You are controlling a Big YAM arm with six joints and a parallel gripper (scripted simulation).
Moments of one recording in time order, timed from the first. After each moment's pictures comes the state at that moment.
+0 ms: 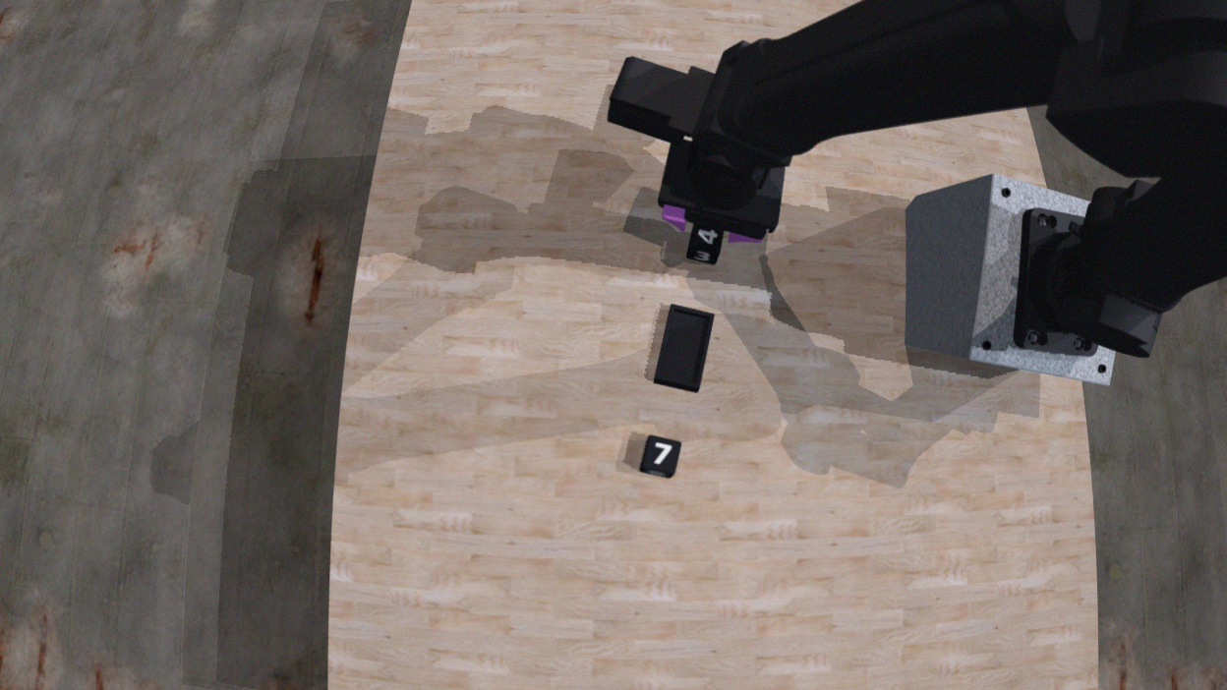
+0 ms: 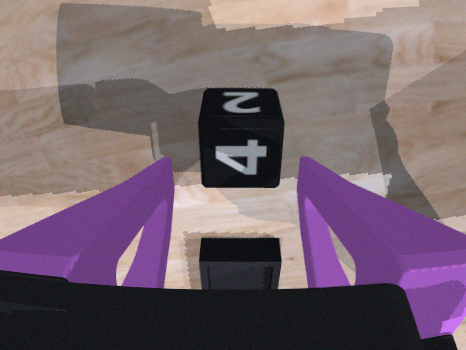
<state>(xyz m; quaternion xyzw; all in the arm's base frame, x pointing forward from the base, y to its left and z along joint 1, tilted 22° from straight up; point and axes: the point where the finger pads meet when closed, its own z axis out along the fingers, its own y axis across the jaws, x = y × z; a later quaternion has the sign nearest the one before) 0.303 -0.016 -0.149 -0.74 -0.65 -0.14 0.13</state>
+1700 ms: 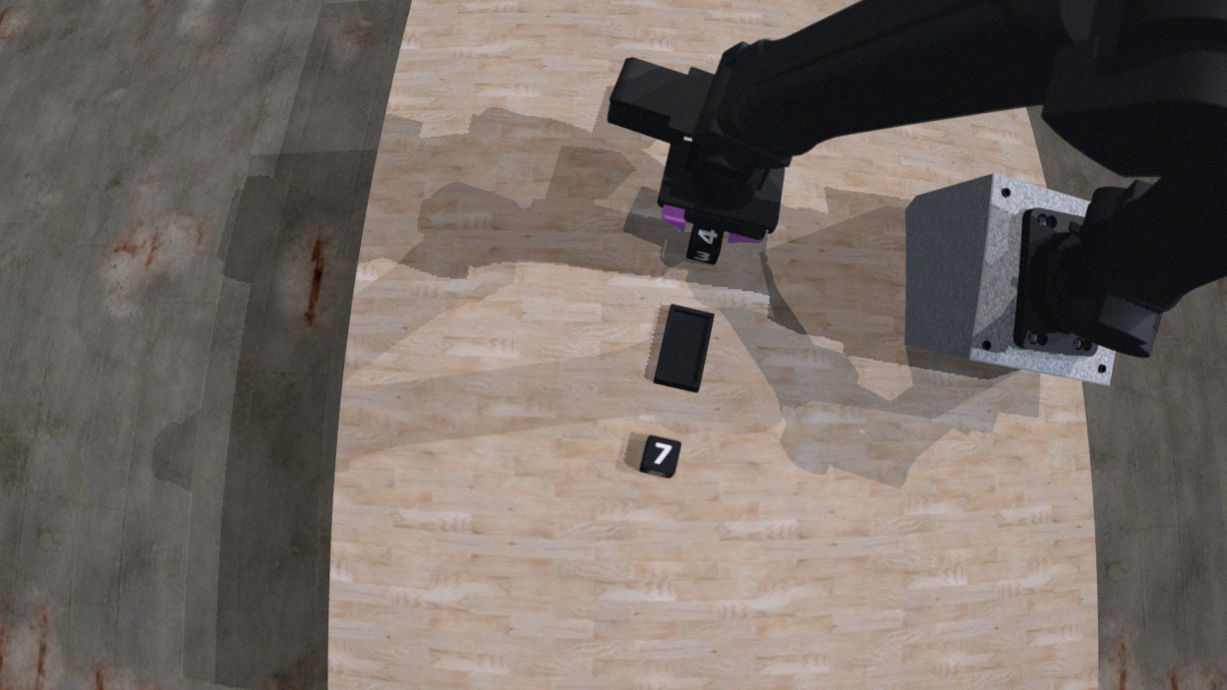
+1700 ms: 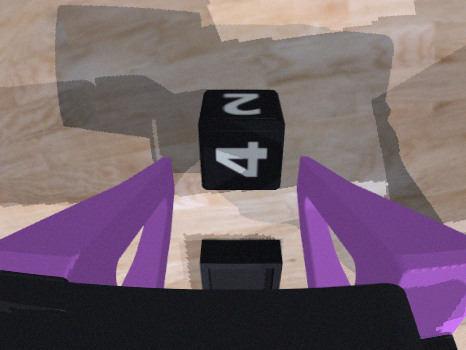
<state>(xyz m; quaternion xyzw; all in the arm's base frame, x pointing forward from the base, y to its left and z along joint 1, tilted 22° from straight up) 0.303 -0.015 -0.150 -0.74 -0.65 -0.14 0.13</state>
